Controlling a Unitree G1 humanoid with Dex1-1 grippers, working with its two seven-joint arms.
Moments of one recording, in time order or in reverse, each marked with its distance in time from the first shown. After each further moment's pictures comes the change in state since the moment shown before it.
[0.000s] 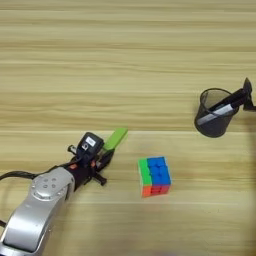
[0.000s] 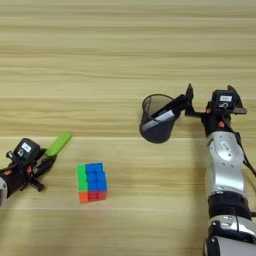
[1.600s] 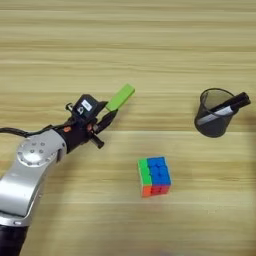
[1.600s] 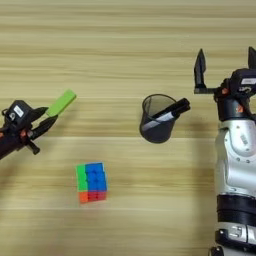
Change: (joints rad) left arm -0.210 0.080 0.082 -0.066 -0.053 -0.064 -0.136; right arm 0.057 -0.033 -0.005 -0.436 0.084 -0.038 0.104
